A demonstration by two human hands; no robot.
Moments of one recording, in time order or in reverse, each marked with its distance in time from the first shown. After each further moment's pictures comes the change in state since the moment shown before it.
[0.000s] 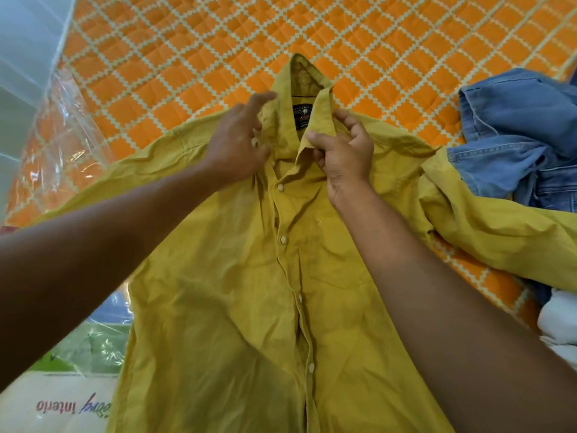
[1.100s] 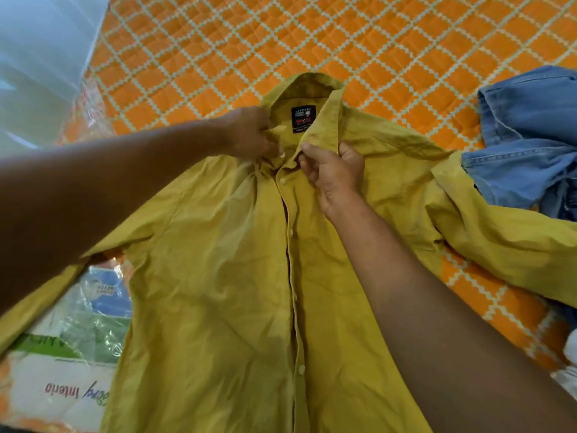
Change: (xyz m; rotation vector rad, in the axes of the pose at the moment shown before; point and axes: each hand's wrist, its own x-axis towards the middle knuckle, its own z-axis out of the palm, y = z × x) left_hand 0.033 0.034 -0.020 0.392 -0.385 -0.210; right_hand 0.008 0.024 -0.002 0.040 -0.088 0.175
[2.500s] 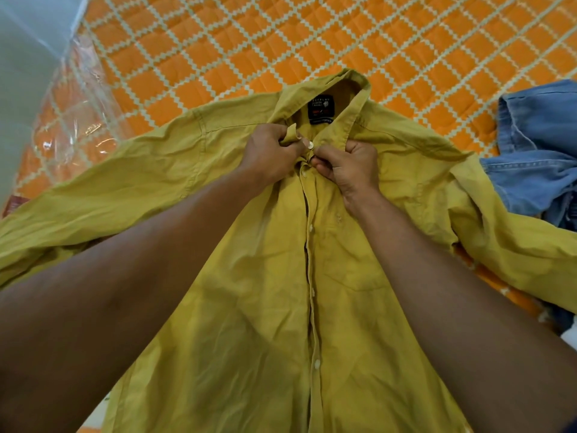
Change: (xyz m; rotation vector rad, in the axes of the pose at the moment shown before) left_hand -0.008 -0.015 0.077 -0.827 0.306 -0.135; right_hand 0.006 0.010 0.001 -0.362 -0.056 -0.074
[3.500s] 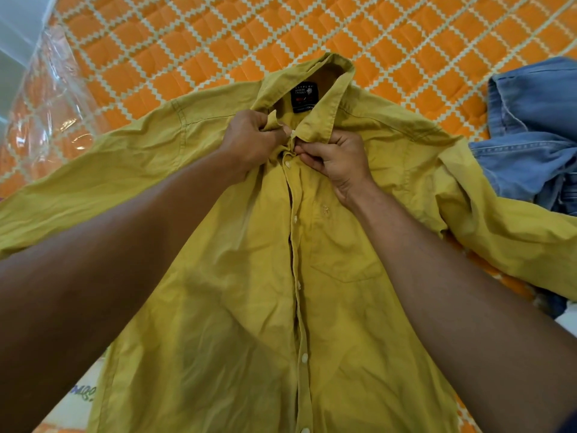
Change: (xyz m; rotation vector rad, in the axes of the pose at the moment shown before) left_hand 0.004 0.005 -0.004 -0.050 -0.040 -0.068; right_hand 0.009 0.010 -0.015 0.098 -0.204 -0.012
